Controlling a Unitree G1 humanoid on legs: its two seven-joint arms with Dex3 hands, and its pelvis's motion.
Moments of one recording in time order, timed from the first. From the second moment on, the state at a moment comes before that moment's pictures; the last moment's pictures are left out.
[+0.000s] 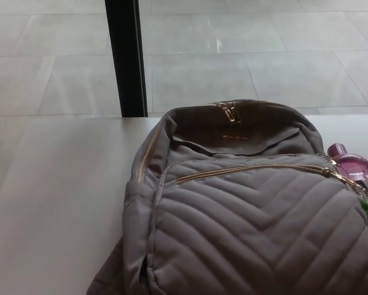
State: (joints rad) left_arm 0.13 0.62 0.40 1.23 -0.11 -0.05 -0.30; right_arm 0.57 -0.48 -0.53 0.60 0.08 -0.11 0.11
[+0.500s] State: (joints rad) left_arm 0.13 0.62 0.42 1.26 -0.13 -0.05 -0.33; right_arm 0.45 -0.48 -0.72 0.17 0.24 -0.02 0.12
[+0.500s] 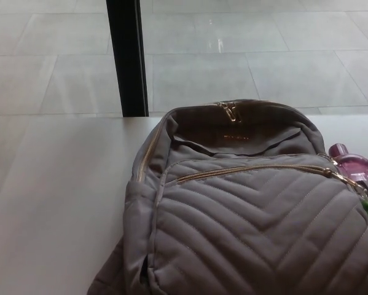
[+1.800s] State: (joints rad) left_arm 0.13 0.62 0.42 1.26 -0.14 -0.05 -0.35; right_arm 0.28 -0.71 -0.25 -0.21 0.05 0.08 0.26
